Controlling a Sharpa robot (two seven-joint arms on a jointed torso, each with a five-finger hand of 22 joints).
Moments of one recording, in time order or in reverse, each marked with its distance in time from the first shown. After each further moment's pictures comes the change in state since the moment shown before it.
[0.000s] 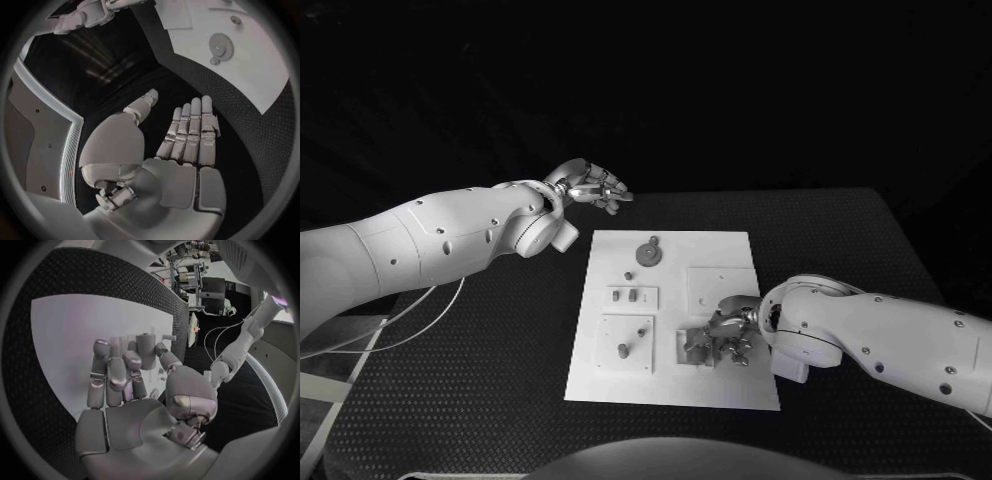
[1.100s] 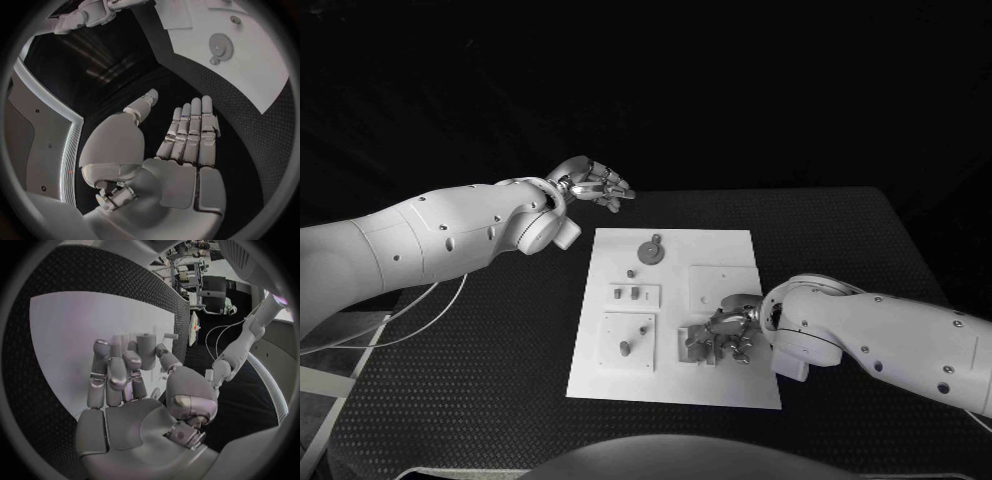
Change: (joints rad) left arm 0.000 -0.002 0.000 0.001 0.000 0.000 0.000; left_hand 0.000 0.000 0.000 0.000 0.000 0.000 0.000 0.000 0.000 0.000 0.000 0.004 -0.001 0.000 0.000 0.000 0.002 -0.006 0.000 0.000 0.000 0.000; right arm -0.007 0.010 0.000 -0.022 0.001 -0.009 0.004; right_hand -0.039 -0.012 0.007 0.008 -0.001 0.000 -0.003 -0.005 -0.001 -0.007 0.007 0.000 -0.014 -0.009 0.001 0.000 -0.023 0.000 -0.003 0.003 0.000 0.000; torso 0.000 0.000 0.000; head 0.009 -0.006
